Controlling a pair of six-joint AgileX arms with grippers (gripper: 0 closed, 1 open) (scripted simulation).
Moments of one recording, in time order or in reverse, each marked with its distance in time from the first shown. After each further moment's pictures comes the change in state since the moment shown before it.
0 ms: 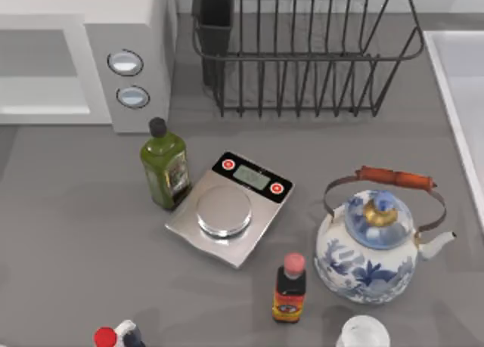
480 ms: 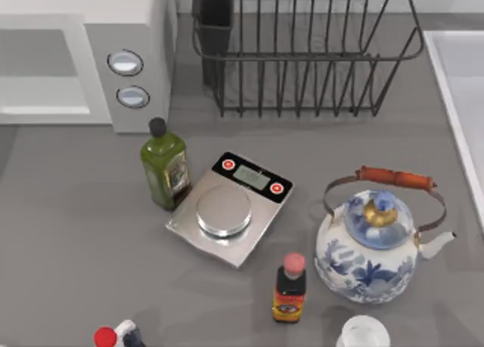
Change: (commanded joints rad) left arm -0.013 0.011 -0.056 0.057 0.022 -0.018; right arm 0.000 0.000 0.000 0.000 0.000 0.000
